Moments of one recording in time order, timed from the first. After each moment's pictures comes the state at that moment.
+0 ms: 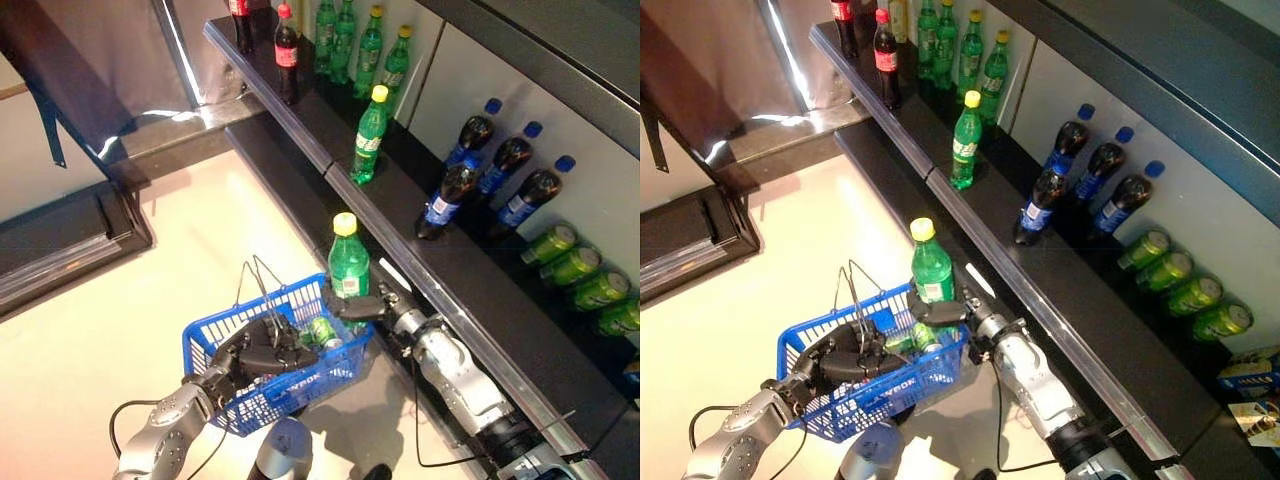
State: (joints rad) left arm 0.15 0.49 -0.11 0.02 -0.72 0.19 -0.40; right arm -0.25 -0.36 0.44 0.16 0.35 -0.10 0.10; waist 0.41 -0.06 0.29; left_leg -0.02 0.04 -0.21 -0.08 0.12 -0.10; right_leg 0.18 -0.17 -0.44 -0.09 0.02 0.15
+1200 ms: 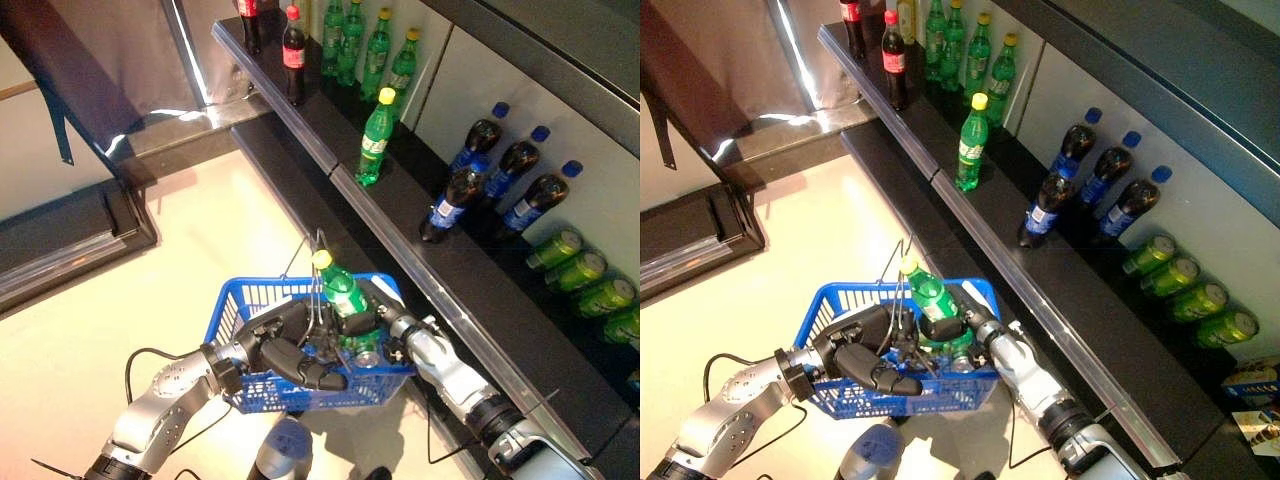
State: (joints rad) left arm 0.04 0.65 -0.22 -0.19 -0.72 0.19 -0.60; right arm -0.37 -0.34 0.54 0.47 0.16 -0.03 0.04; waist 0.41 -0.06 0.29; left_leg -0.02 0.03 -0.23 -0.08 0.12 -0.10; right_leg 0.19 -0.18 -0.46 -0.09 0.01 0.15
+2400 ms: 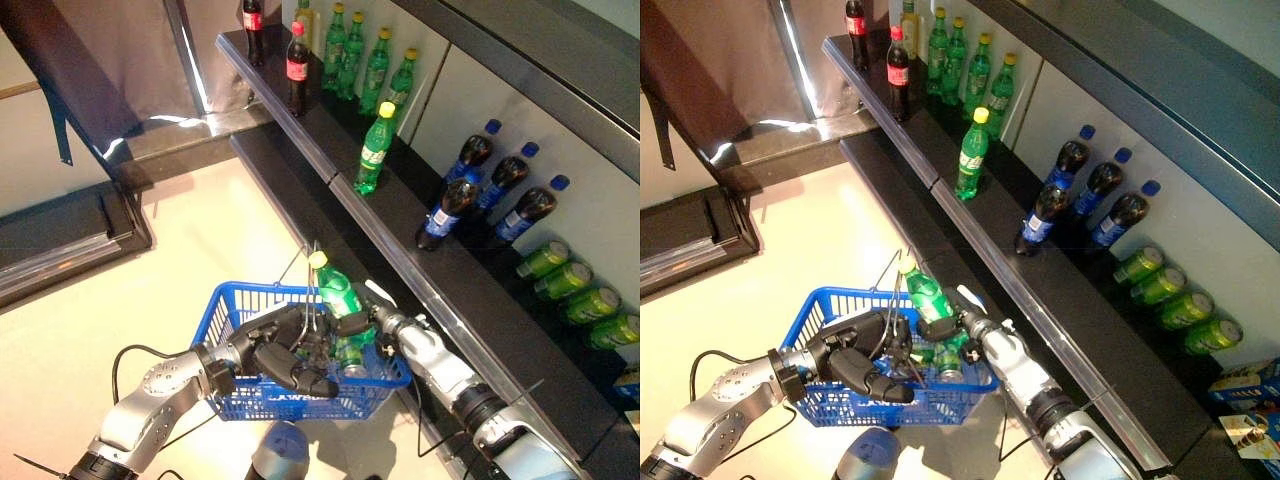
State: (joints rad) left arm 0.04 0.70 -0.23 -0.19 -0.72 0.21 -0.61; right arm -0.42 -0.27 0.52 0.57 0.22 0.03 0.08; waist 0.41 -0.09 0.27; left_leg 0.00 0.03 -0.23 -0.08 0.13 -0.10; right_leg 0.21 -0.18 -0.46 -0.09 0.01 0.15
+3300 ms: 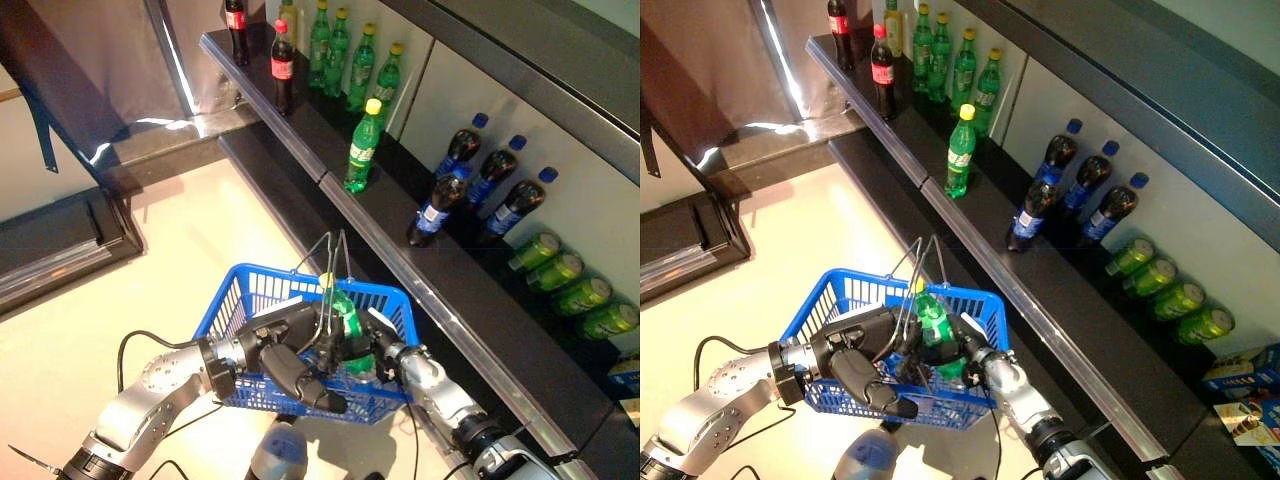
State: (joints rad) left arm 0.03 0.73 -0.23 -0.30 -0.72 0.21 -0.66; right arm -0.29 -0.24 0.49 0.58 0.23 -0.01 0.10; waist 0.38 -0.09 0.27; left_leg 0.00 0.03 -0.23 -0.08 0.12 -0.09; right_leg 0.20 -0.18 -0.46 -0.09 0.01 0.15
